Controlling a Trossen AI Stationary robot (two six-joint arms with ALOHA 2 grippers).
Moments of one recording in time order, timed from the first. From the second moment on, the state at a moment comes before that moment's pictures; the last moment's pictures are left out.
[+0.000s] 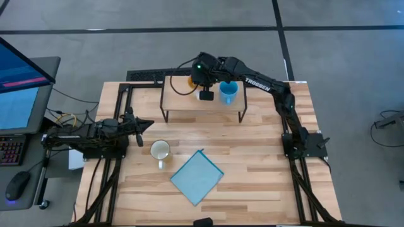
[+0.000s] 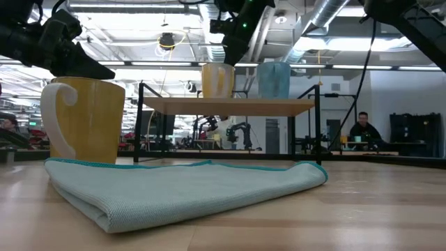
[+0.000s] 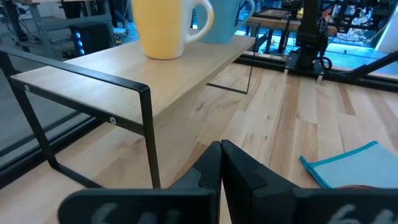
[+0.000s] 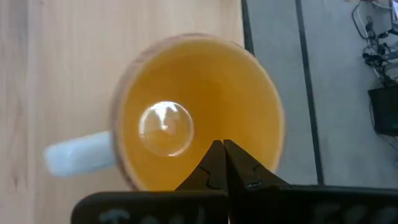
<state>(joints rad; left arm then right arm) 0.00 0.08 0.17 -0.29 -0.41 -0.15 -0.37 2.15 2.33 -1.15 0.18 -0.53</state>
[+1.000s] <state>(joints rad) 0.00 0.08 0.17 -0.29 -0.41 -0.15 -0.30 2.14 2.36 -1.18 0.18 -0.52</state>
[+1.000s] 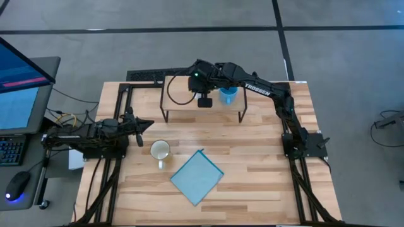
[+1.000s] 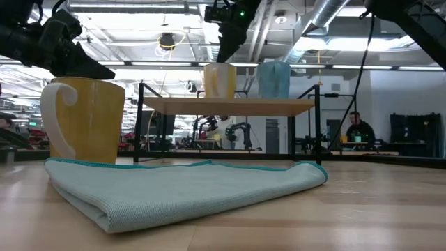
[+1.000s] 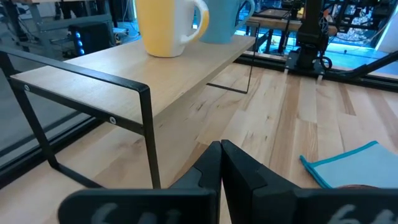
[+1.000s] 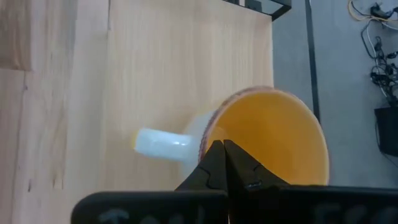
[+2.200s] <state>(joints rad) 0.00 0.08 0.17 -0.26 -0.41 -0.15 -0.33 1.96 2.36 -1.16 0.19 -0.43</state>
